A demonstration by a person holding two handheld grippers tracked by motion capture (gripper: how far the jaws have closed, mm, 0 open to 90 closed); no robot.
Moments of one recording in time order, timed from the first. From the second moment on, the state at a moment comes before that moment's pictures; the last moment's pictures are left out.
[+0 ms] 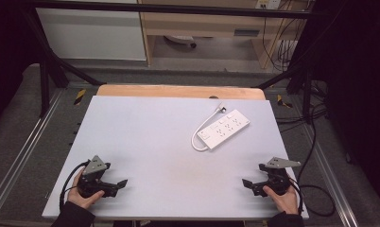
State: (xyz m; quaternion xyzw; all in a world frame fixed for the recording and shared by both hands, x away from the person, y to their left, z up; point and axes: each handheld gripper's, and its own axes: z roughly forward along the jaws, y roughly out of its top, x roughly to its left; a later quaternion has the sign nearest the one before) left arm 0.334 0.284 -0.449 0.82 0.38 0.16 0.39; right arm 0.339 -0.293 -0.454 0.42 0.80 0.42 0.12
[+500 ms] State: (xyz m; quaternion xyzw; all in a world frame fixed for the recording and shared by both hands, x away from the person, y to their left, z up) left arm 0.334 0.282 -0.451 0.83 0.38 0.16 0.39; right arm 0.338 -0.291 -0.455 0.42 0.80 0.41 0.12
